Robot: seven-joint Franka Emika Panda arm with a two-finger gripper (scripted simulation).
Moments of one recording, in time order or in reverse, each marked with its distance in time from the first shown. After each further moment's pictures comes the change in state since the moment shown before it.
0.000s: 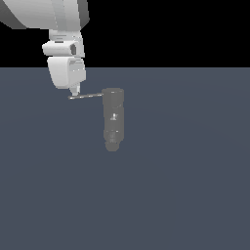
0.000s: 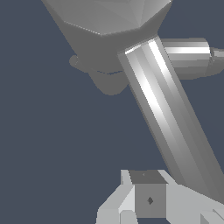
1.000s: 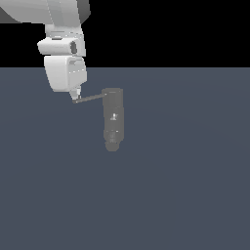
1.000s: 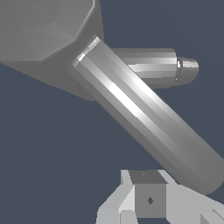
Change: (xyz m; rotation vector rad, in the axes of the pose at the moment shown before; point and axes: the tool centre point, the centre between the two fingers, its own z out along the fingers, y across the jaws) arm 0.014 0.045 0.000 0.001 -0.002 -0.007
